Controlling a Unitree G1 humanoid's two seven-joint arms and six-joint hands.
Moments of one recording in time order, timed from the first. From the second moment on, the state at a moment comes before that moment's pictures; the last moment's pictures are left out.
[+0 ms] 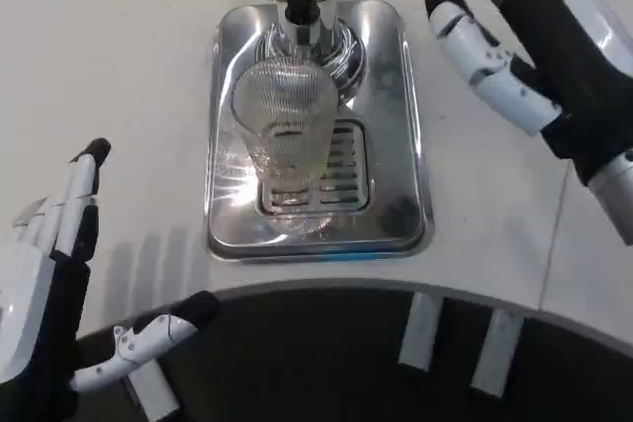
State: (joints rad) left arm 0.25 0.41 0.10 -0.22 0.68 -0.28 0.35; right arm -0.45 -0.21 -0.06 -0.49 -0.36 0.23 0.37
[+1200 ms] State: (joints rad) left arm 0.30 0.37 0.12 -0.21 0.66 -0.31 0.36; right arm -0.52 -0.15 0.06 -0.44 0.11 0.28 0.33
